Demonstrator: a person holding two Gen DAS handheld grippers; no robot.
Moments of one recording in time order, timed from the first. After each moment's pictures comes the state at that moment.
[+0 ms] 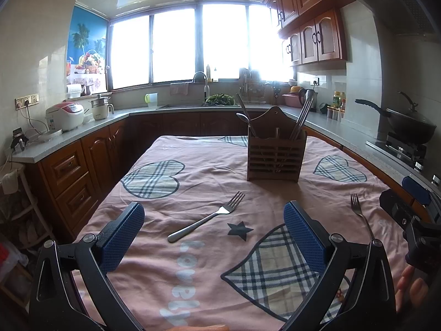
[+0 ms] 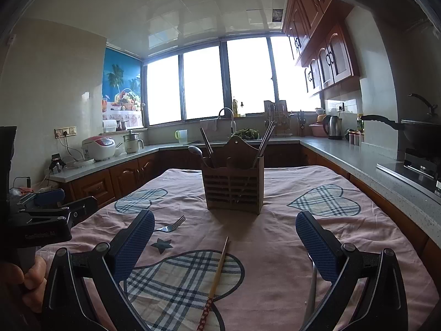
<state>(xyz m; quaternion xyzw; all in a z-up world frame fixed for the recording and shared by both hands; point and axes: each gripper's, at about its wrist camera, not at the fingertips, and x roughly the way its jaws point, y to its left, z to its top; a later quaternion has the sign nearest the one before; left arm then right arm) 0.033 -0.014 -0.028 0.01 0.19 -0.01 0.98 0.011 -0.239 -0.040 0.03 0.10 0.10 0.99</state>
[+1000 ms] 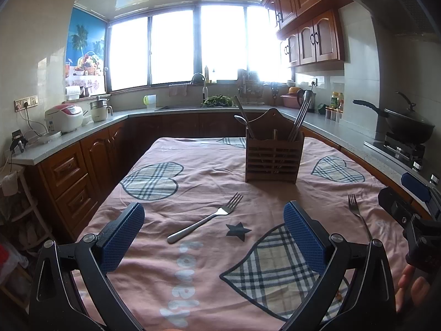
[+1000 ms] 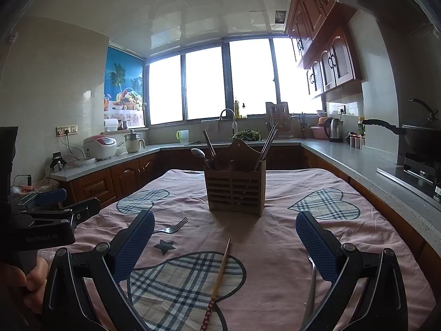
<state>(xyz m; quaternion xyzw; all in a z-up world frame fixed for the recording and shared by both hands) 0.029 -0.016 -0.027 0.01 0.18 -0.01 0.98 0.007 -0.237 -0.034 0.03 0.10 0.11 0.99</state>
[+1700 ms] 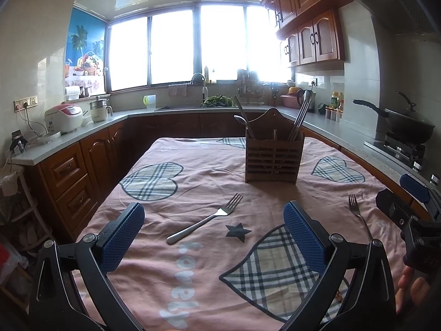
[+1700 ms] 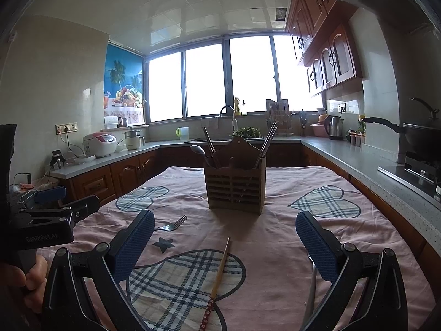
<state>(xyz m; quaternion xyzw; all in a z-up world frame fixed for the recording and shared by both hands) 0.030 -0.016 -0.025 0.01 0.18 -0.01 0.98 0.012 -0.237 -0.037 0.03 0.11 0.11 0.99</state>
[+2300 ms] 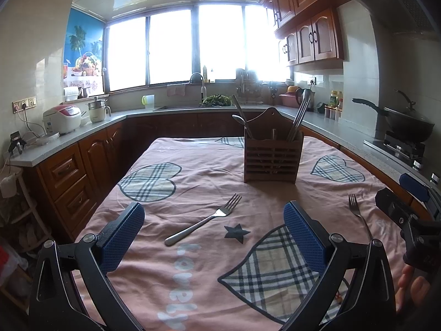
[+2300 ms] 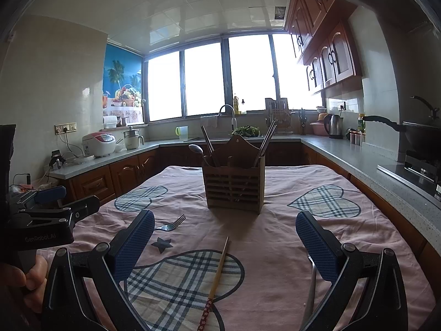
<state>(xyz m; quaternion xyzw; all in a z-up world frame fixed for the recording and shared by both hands) 0.036 -0.019 -0.027 0.01 0.18 -0.01 0.98 0.013 -0.237 -0.038 0.03 0.11 0.11 0.99</state>
